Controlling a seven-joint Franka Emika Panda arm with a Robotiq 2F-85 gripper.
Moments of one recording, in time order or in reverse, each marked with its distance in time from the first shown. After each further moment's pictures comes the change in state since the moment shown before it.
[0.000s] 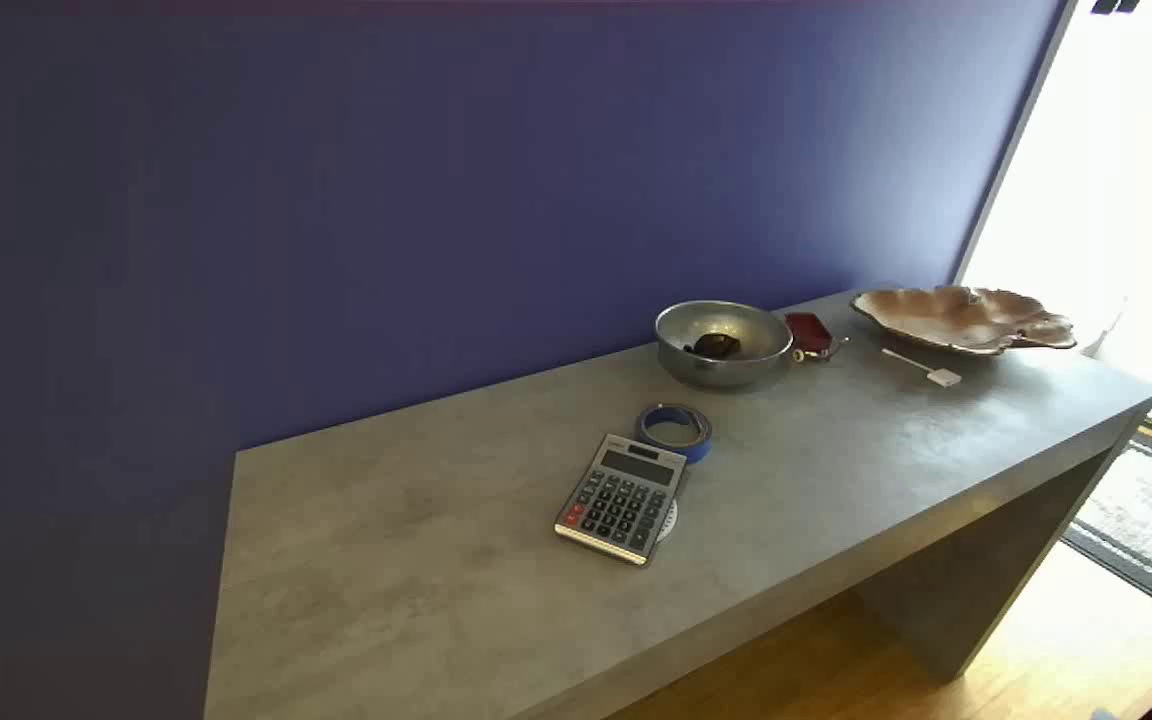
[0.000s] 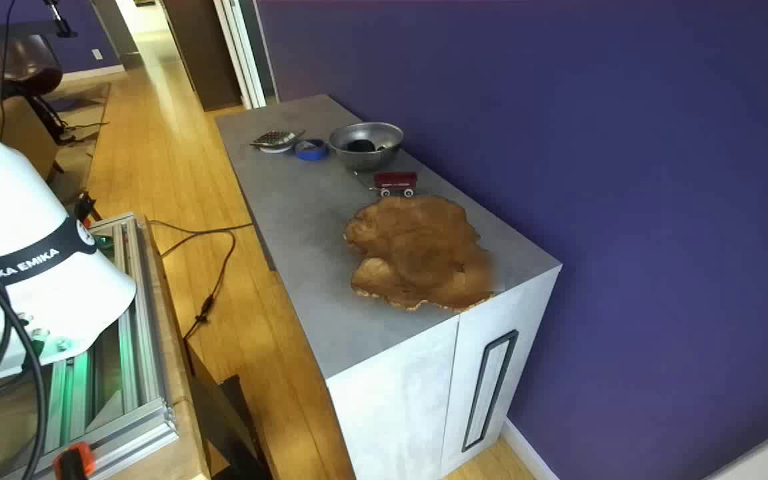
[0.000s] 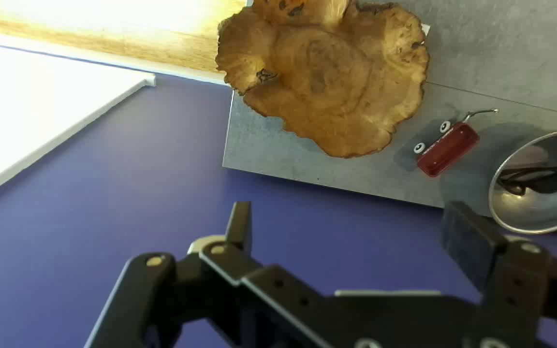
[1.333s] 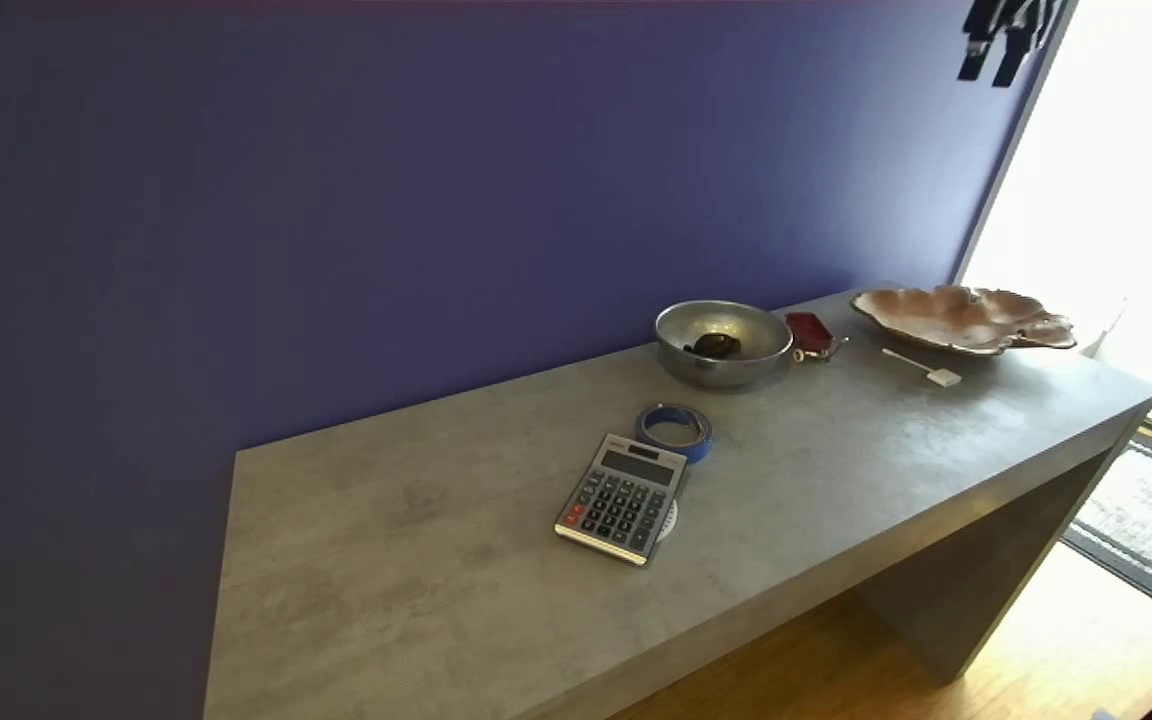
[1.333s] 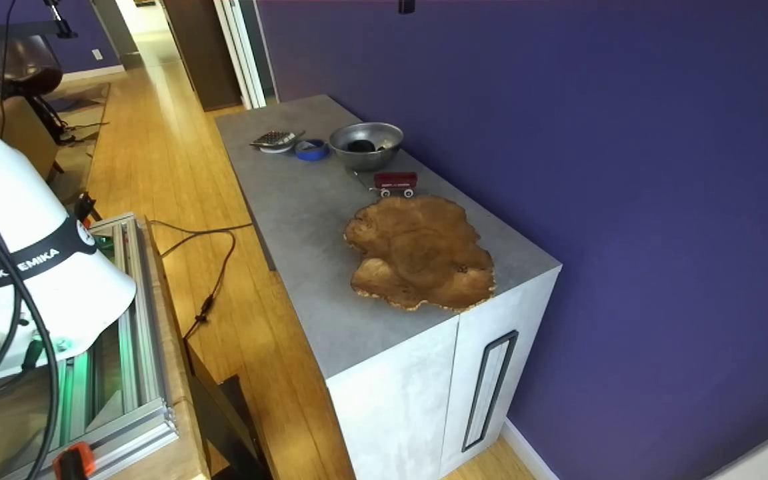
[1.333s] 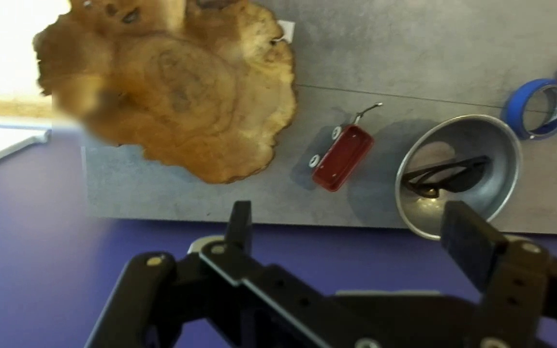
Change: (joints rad) arm 0.072 0.179 0.174 0.033 0.161 -0.027 0.280
